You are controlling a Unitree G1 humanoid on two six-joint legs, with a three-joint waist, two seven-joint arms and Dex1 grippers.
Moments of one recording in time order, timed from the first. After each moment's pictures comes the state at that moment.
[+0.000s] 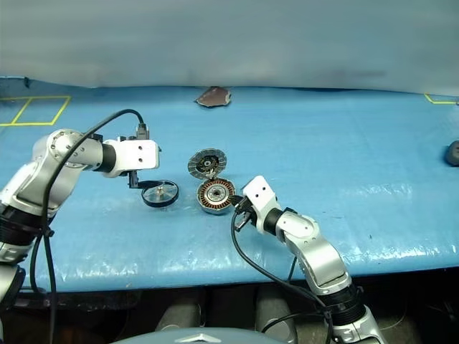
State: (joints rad) left arm -0.67 0.95 -0.38 -0.04 0.17 0.36 -1.14; right arm -0.16 -0.31 0.27 -0.34 0.18 0.60 0.52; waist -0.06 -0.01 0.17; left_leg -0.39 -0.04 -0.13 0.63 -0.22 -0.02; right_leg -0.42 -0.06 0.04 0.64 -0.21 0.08
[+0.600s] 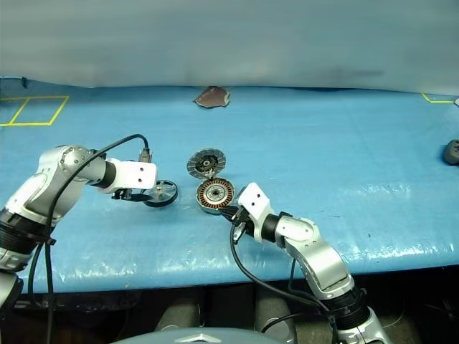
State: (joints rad) left arm -0.61 0.96 -0.41 0.02 0.28 0.28 -1.22; right arm -0.14 -0.35 0.31 -0.37 0.25 0.56 0.66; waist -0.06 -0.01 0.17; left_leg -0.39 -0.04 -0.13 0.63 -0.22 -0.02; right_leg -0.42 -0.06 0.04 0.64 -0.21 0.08
